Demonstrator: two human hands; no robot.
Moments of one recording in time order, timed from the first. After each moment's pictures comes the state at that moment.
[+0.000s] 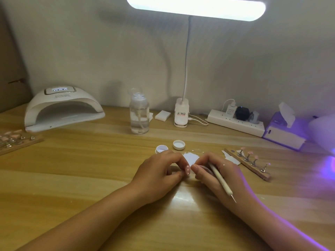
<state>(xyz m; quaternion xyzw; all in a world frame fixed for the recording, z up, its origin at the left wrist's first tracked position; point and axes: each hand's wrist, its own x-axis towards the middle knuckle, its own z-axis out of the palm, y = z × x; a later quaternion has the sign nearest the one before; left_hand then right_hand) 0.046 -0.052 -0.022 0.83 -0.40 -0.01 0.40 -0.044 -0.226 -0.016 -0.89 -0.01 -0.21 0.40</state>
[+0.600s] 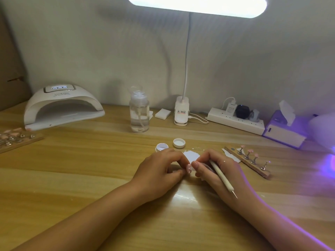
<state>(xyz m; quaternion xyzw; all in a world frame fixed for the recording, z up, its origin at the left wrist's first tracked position) 0.046 -0.054 -0.022 0.83 -0.40 -0.01 0.39 -0.043 -0.227 -0.017 -0.89 -0.01 -0.21 0.41</state>
